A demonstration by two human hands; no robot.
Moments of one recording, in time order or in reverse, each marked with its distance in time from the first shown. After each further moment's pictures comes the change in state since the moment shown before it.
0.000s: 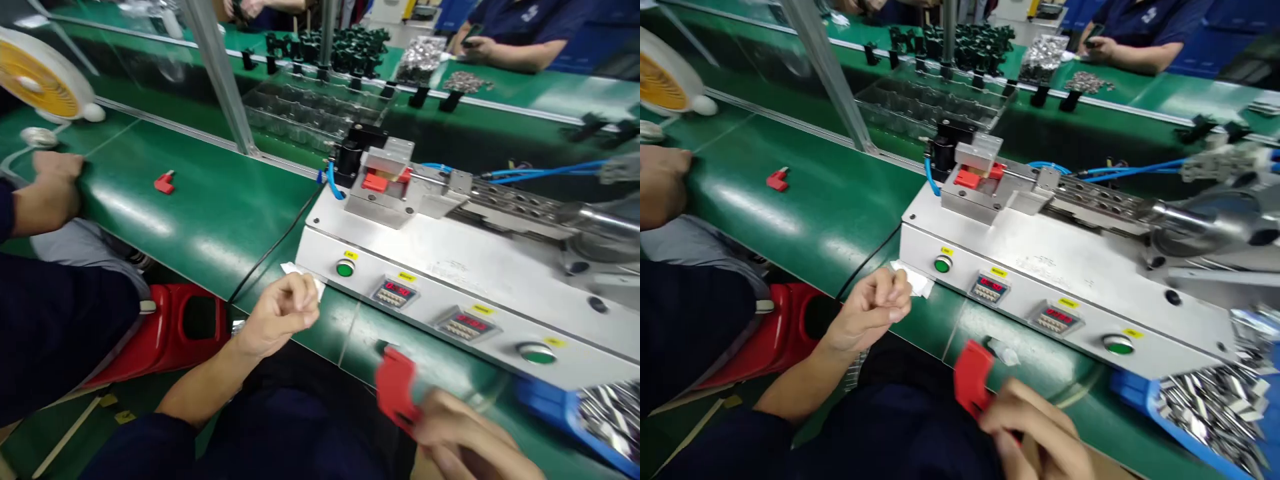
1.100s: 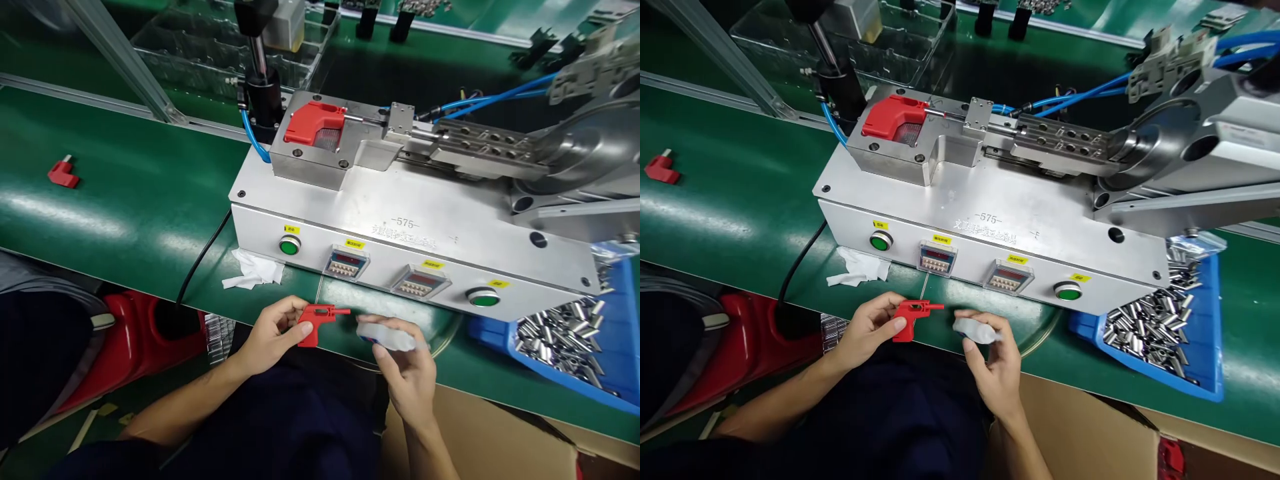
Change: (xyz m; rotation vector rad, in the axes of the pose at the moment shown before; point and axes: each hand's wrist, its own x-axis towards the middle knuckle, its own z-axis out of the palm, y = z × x) left_hand -0.037 -0.069 0.022 0.411 0.092 -0.417; right_hand -0.033 0.083 0.034 0.136 0.389 0.182
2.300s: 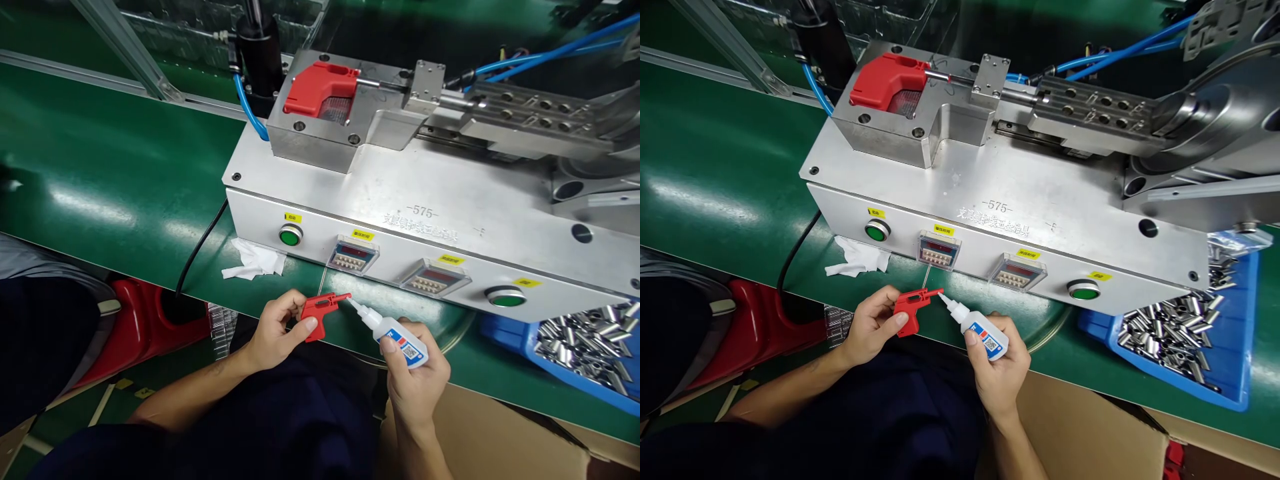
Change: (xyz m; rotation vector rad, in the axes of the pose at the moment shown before) left_hand -0.002 -0.020 0.005 0.129 0.066 0.241; right_hand 0.004 -0.011 0.012 -0.107 0.231 0.005
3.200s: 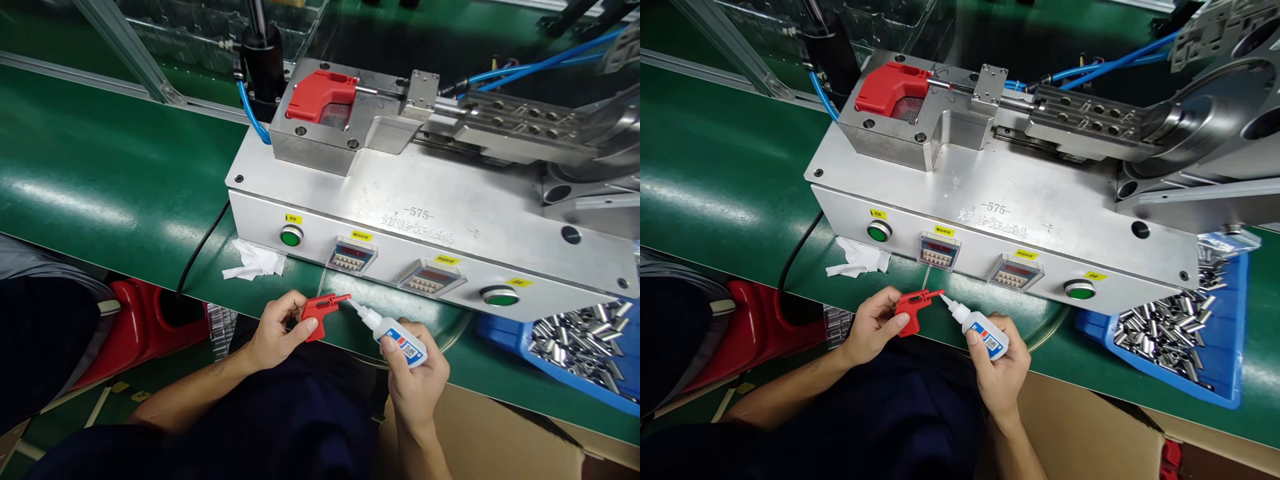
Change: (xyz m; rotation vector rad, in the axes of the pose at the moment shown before) left_hand 0.000 -0.001 0.000 0.022 -0.014 -0.021; right_hand 0.002 -0.005 -0.002 -0.005 -0.014 0.023
